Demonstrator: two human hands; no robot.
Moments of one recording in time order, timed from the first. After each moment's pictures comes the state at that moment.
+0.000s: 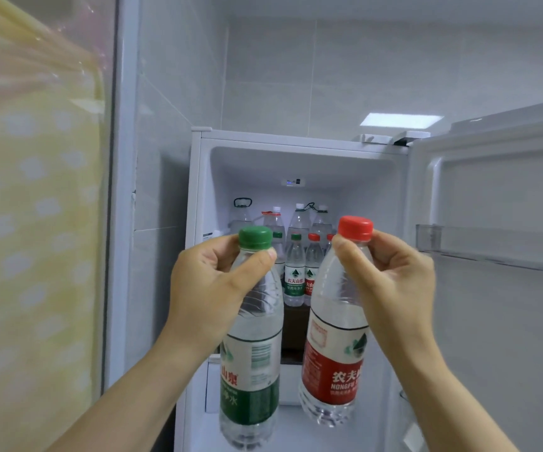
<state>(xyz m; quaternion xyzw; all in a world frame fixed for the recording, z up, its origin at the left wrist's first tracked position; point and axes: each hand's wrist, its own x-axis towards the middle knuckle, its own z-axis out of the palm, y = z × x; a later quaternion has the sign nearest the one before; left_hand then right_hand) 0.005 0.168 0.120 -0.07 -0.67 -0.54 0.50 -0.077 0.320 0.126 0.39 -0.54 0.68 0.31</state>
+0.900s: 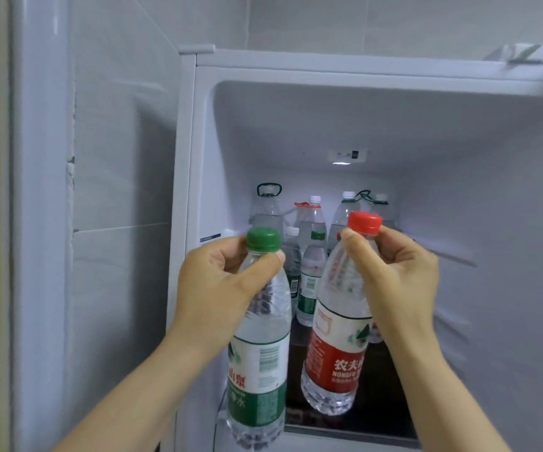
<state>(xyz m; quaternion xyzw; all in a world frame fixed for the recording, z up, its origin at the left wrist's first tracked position) -0.181 0.035 0.109 -0.02 -0.69 -0.51 0.51 -0.293 0.168 0.115 0.36 -0.54 0.71 0.28</state>
